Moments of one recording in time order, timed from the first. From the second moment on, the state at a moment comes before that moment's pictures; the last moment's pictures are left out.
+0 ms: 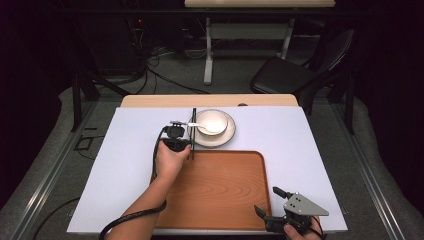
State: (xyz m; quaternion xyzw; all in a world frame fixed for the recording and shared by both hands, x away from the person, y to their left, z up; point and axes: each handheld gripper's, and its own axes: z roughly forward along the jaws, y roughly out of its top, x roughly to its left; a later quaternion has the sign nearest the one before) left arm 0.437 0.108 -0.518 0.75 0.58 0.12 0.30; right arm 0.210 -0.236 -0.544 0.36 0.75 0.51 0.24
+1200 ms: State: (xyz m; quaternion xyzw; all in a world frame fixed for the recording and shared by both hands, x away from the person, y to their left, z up) left arm 0.457 0.113 -0.511 0.73 0.64 0.07 0.25; right arm 0.209 -0.236 -0.544 0.36 0.75 0.51 0.23
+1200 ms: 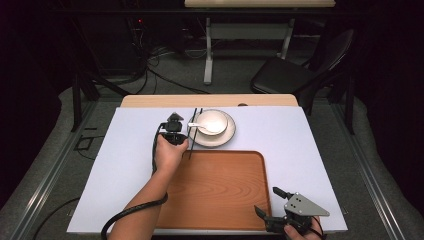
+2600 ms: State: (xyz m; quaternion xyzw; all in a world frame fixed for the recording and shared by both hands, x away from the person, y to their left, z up) left arm 0.345 0.211 -0.463 0.72 0.58 0.08 0.37; right arm 0.210 -0.235 -0.545 0.37 0.74 0.51 0.23
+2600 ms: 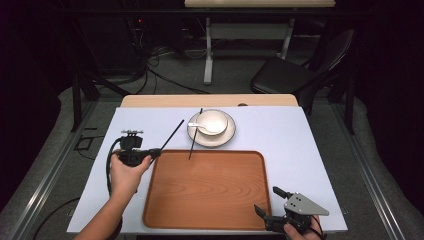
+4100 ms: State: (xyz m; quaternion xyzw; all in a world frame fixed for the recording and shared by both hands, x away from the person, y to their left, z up) left arm 0.265 0.204 -0.537 0.75 0.59 0.05 0.30; right arm 0.212 -0.237 -0.545 0.38 0.74 0.52 0.22
